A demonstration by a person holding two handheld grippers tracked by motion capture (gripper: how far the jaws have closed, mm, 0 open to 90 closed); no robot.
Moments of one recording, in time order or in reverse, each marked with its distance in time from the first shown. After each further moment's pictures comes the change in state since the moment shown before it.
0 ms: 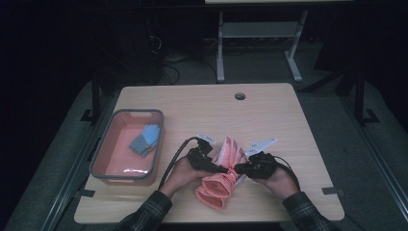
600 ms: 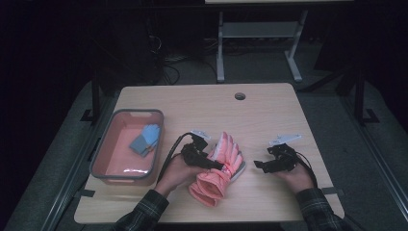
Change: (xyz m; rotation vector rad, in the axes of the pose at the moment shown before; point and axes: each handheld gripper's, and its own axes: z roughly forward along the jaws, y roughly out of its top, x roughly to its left) left arm -0.012 0.006 -0.031 -0.039 0.059 0.010; right arm -0.062 -0.043 -0.015 -0.001 -0.276 0.199
